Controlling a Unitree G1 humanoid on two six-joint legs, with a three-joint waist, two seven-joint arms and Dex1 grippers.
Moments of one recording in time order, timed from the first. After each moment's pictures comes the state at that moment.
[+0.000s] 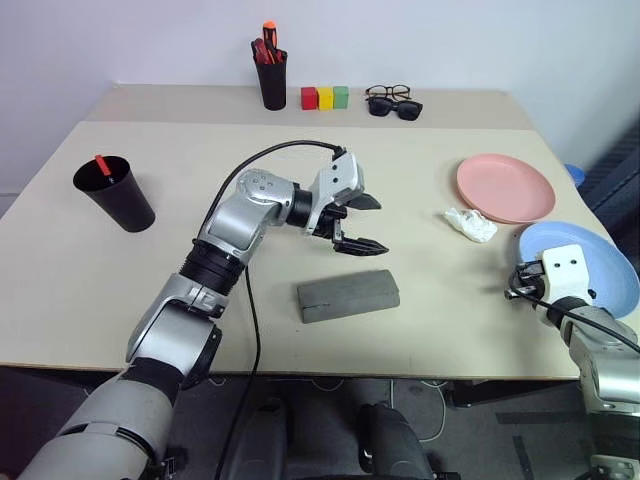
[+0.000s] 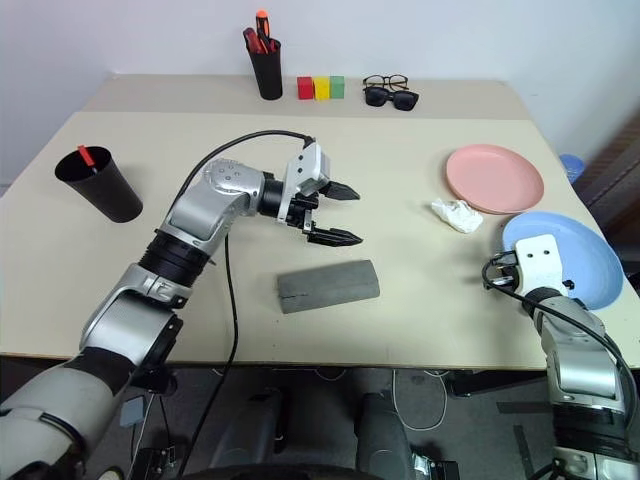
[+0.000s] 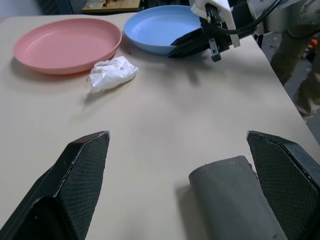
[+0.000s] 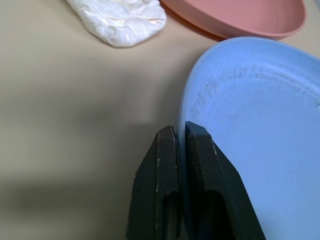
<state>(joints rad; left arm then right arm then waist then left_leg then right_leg) -1.01 0.30 -0.33 0.41 -0.21 0.35 -1.20 -0.08 -0.61 -0.33 0.02 0.12 0.45 0.30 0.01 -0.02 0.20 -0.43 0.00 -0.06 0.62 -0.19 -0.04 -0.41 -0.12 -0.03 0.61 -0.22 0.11</state>
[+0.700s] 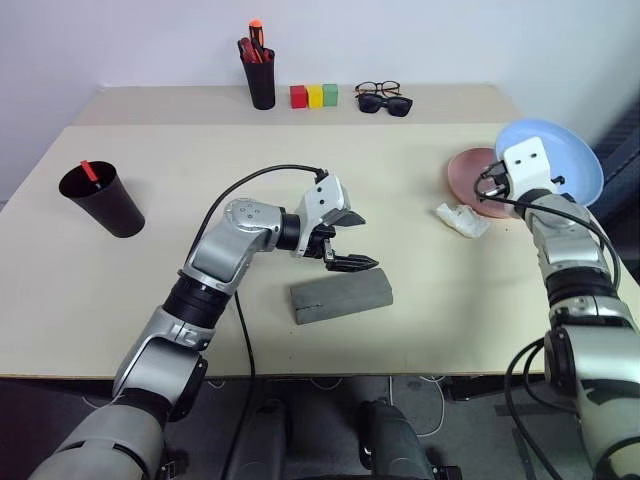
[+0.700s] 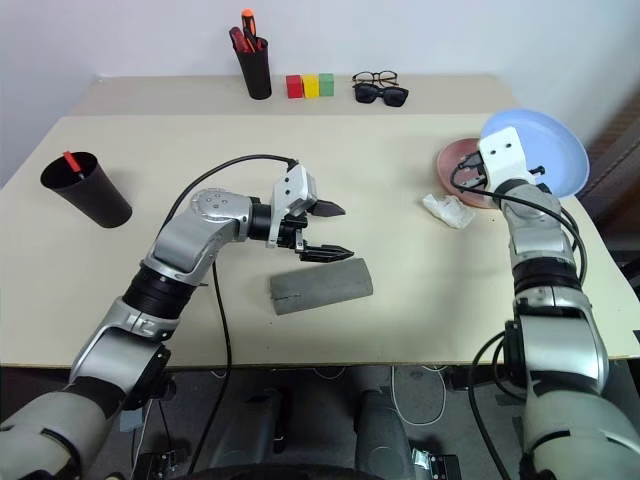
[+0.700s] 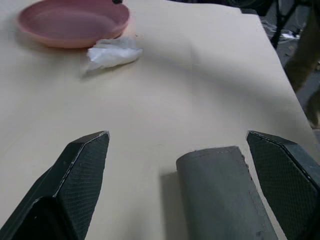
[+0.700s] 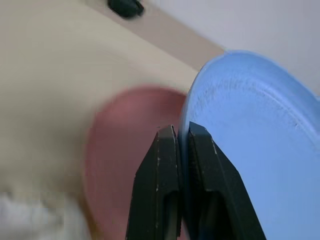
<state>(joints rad) -0.79 0.36 -0.28 0.09 -0.23 0.55 -1.06 -0.99 -0.62 -0.05 1.08 -0.11 -0.11 0.32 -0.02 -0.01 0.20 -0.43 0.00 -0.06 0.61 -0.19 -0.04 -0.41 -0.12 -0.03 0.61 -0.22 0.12</state>
